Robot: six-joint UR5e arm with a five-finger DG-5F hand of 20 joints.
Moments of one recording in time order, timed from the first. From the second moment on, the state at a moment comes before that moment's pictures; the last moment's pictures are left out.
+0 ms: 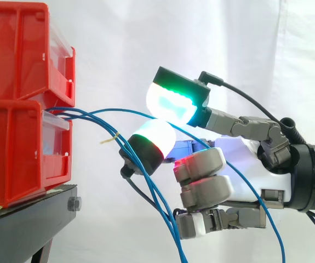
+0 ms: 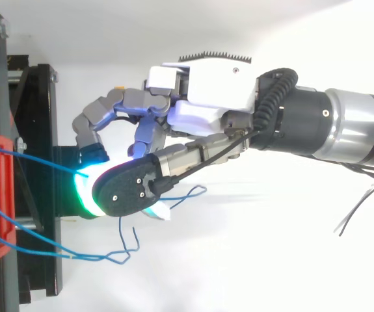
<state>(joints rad) 0.11 -2.34 -1.23 -2.64 -1.38 0.13</state>
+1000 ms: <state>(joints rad) 0.11 -2.34 -1.23 -2.66 -1.39 0.13</state>
